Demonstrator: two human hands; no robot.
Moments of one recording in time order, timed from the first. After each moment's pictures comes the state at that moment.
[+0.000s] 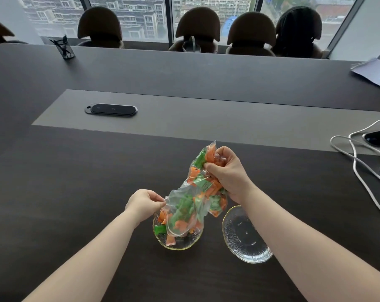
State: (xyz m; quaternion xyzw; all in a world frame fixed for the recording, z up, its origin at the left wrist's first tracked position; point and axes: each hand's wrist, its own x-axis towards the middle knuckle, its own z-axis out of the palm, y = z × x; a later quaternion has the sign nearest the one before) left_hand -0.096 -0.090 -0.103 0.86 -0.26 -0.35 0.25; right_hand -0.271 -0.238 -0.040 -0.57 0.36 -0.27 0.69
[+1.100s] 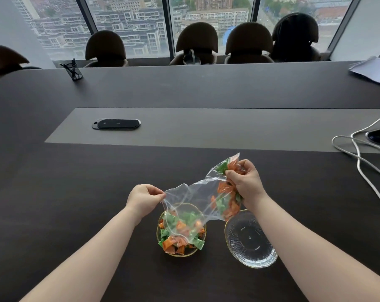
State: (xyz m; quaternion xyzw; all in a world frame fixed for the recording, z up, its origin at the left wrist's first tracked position) left_hand -0.098 -0.102 -0.067 0.86 -0.26 -0.30 0.33; right_hand -0.308 -0.259 -0.066 -0.50 0.45 -0.34 0.65
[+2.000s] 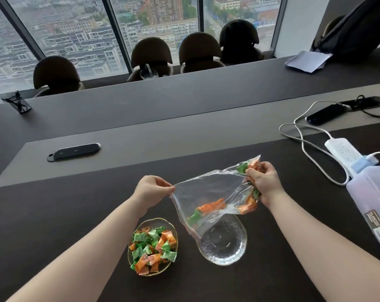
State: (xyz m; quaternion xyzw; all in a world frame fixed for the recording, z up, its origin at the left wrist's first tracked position) left_hand -0.180 -0.195 -0.018 0.80 -0.39 -0.35 0.28; right_hand -0.443 -0.311 -0.071 -0.37 0.55 -0.43 0.61
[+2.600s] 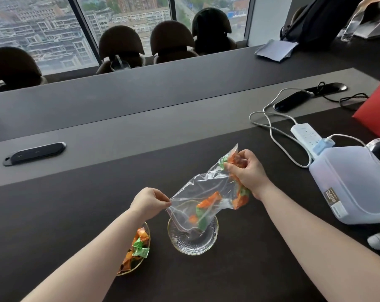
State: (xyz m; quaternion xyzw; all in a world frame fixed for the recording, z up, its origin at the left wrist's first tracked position) left_hand -0.245 -0.205 -0.067 0.80 -0.47 -0.35 0.13; right_hand -0.500 -0.305 -0.066 -0.56 0.56 -0.36 0.49
